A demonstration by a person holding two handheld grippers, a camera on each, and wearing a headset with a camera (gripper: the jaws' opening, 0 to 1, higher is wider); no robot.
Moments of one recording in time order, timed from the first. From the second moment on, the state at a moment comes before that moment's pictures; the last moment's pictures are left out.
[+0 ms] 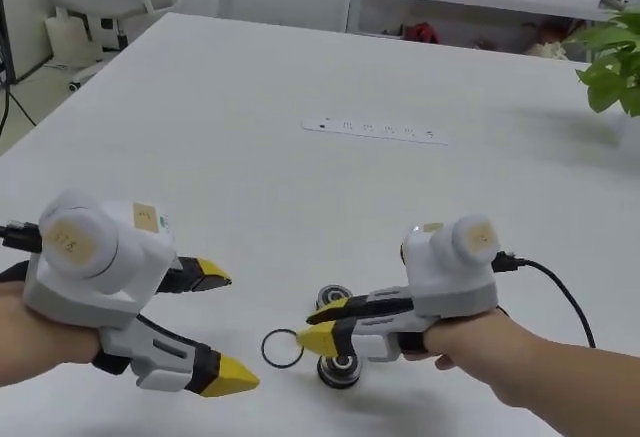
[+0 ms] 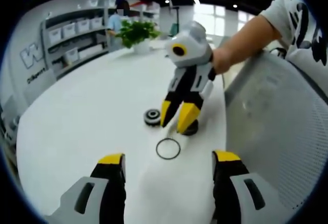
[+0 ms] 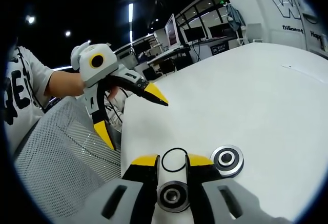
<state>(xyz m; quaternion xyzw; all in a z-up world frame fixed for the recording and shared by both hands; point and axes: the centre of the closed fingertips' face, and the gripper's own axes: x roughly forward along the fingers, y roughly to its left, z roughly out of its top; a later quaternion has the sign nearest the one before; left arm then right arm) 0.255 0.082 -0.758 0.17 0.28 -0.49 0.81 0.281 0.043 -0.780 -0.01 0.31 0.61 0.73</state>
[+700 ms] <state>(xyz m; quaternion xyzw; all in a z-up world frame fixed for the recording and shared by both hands) 0.261 0.076 -0.755 0.17 0.27 -0.50 0.81 0.284 0.031 -0.757 0.00 0.28 0.62 0.73</state>
